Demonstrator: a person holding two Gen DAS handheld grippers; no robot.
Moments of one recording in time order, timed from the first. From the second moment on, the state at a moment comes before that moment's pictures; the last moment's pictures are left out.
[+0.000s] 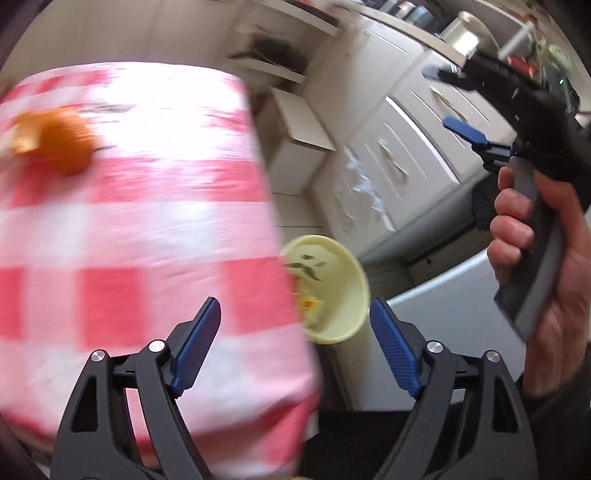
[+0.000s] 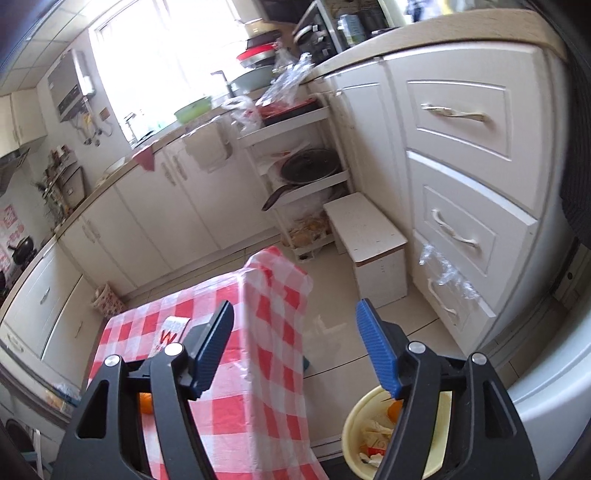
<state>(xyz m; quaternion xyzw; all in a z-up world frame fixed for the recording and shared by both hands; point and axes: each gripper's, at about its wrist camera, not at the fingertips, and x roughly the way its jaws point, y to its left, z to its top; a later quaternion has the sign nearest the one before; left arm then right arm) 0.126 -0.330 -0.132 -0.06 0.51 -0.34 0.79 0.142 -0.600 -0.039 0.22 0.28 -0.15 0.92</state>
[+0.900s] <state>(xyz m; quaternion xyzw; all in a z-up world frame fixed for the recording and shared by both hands) 0.051 0.003 -0.137 -0.11 0.44 -0.09 0.88 0.165 -0.375 -0.068 0.15 0.34 0.03 0.93</state>
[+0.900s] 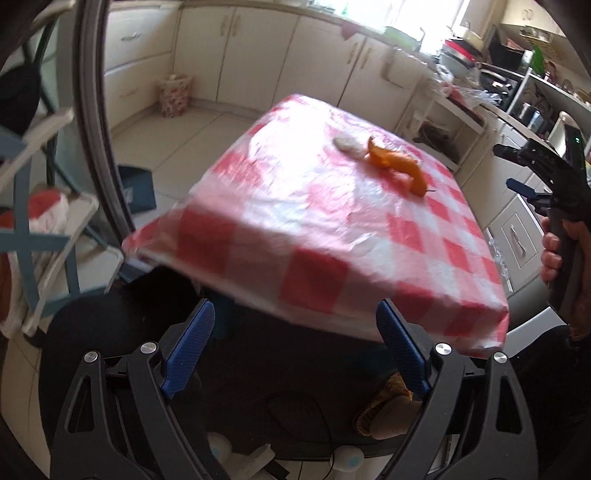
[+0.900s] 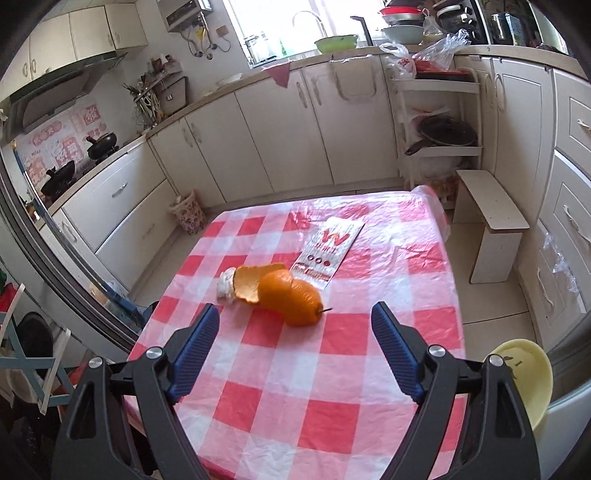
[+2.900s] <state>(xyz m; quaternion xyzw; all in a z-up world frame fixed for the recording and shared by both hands) 0.069 -0.005 -0.167 -0.12 0.48 -0.08 0.86 0.157 -0.395 -0.120 0.17 0.40 0.02 0.90</state>
